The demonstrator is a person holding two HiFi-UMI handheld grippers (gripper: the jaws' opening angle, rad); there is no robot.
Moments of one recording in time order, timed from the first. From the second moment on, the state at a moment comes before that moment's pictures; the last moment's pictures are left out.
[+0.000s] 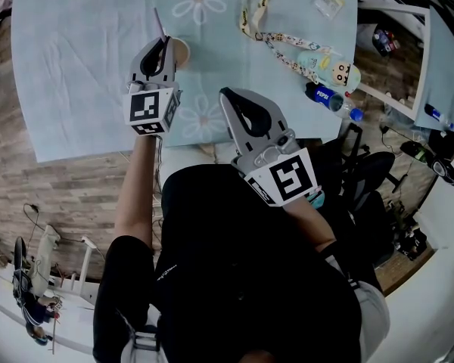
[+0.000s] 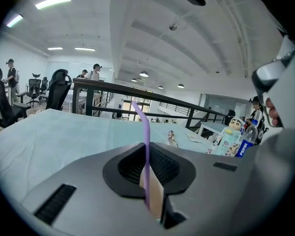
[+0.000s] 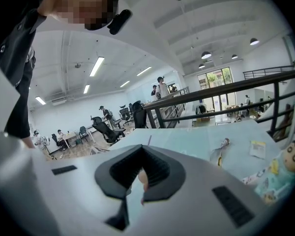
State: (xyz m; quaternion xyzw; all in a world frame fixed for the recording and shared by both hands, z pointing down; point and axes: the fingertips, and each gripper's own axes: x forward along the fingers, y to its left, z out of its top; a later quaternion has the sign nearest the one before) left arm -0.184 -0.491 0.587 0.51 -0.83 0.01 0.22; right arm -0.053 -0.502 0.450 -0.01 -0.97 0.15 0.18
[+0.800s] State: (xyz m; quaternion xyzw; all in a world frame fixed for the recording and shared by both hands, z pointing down) left arm -0.192 -0.495 0.602 0.51 -0.83 0.06 0.22; right arm -0.051 -0.506 0.447 0.01 -0.97 0.15 0.18
